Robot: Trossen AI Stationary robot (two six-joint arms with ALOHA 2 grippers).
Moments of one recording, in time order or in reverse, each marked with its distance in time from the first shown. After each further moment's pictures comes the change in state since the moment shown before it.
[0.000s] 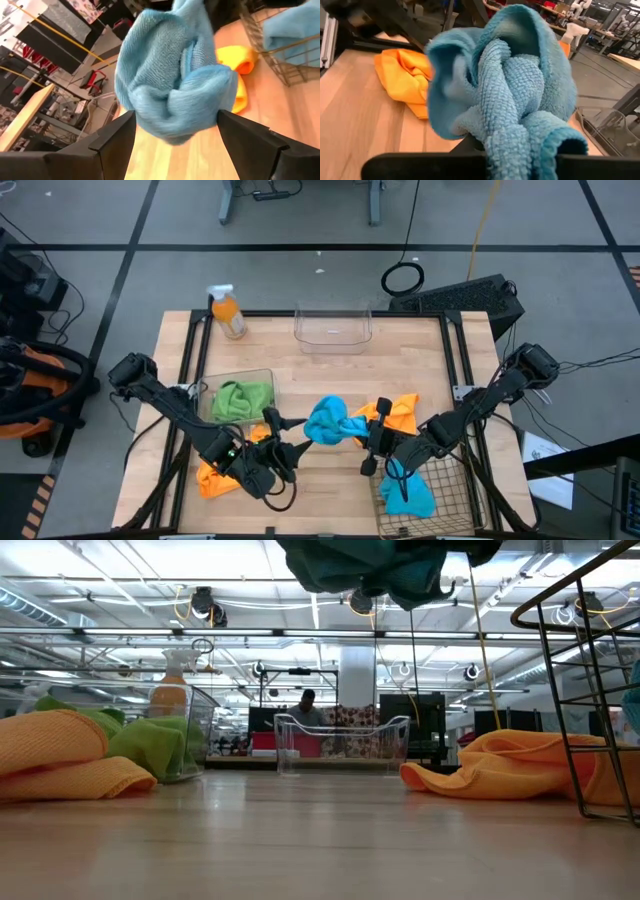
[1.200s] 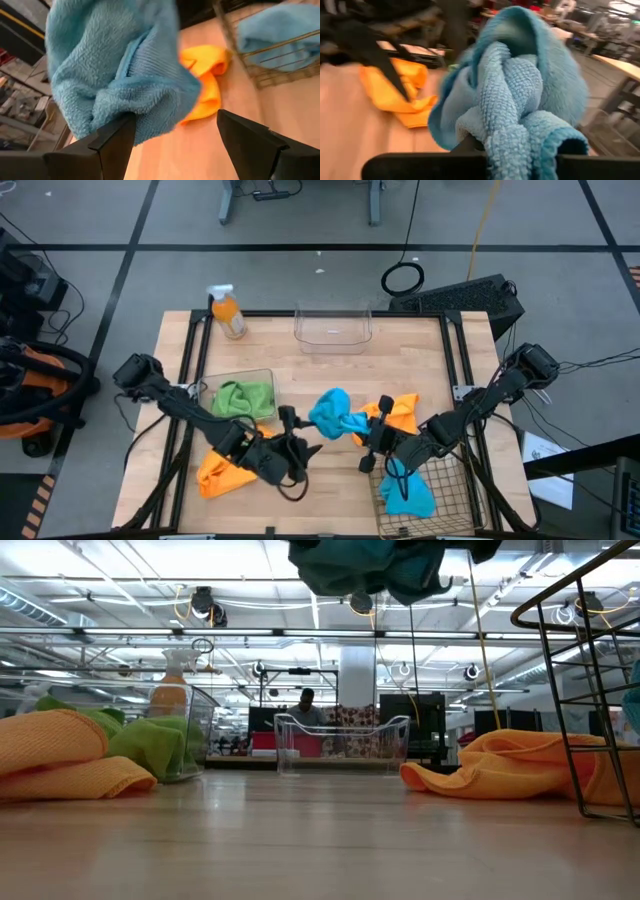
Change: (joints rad) left arm 0.088 0.033 -0.011 0.094 0.213 0.001; right arm 0.000 0.000 0.000 0.044 0.054 -0.015
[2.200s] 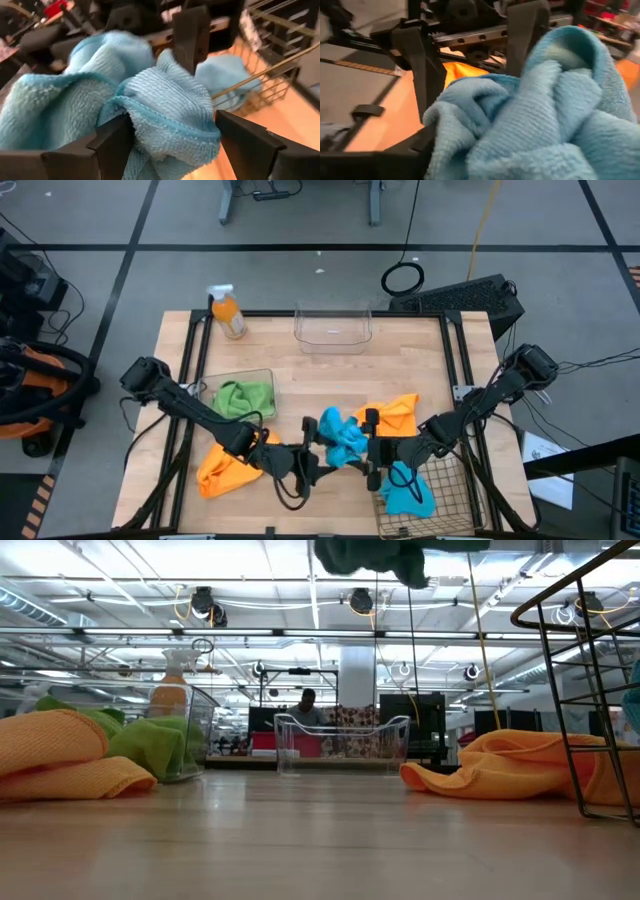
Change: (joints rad) left arm 0.039 0.064 -0.001 0.344 0.292 0.266; right arm 0.000 0.017 -0.001 0.097 -0.338 -0.083
